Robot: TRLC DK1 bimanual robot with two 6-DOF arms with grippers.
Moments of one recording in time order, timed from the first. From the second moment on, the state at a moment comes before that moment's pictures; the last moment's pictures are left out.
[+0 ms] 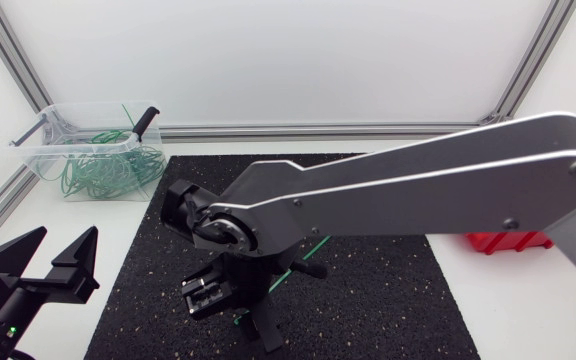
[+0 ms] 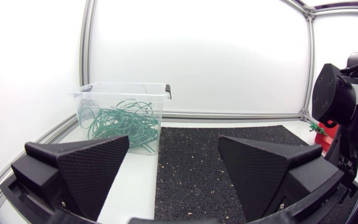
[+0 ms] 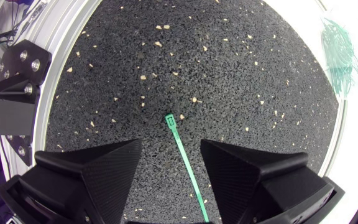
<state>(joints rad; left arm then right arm) 0.00 0.05 0.07 -0.13 0.06 -0.06 1.06 2.01 1.41 -0.84 -0.04 -0.95</state>
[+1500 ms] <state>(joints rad) 0.00 0.05 0.07 -0.13 0.06 -0.05 1.04 2.09 1.54 -0.94 -0.06 -1.00</state>
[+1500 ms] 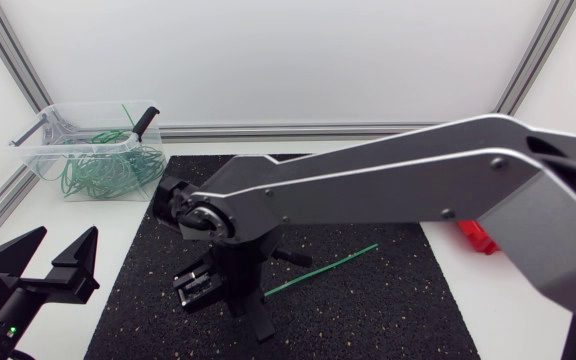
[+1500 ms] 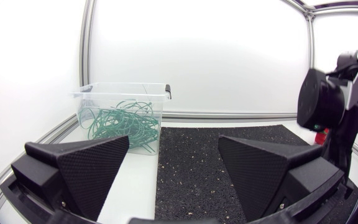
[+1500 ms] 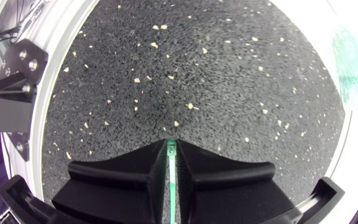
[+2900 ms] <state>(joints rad) -0.13 0.66 0.47 -0.23 0.62 -0.07 0.58 1.93 2.01 -1.56 -0.85 -0.97</state>
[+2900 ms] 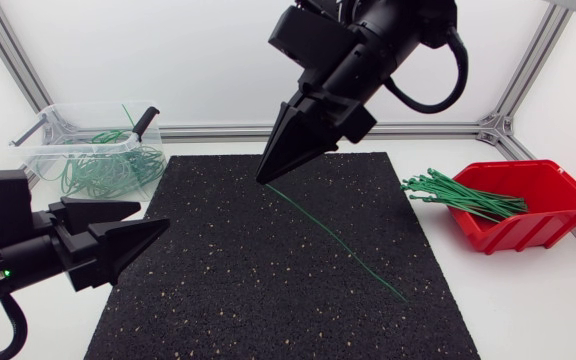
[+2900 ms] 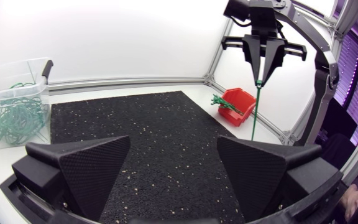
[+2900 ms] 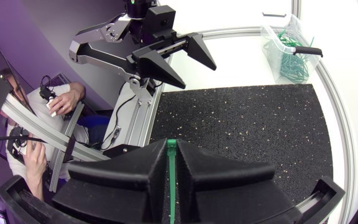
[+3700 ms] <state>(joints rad) -0.18 1.04 0.62 -0.14 0.90 0.40 0.56 2.18 2.22 -1.69 -1.06 -1.09</state>
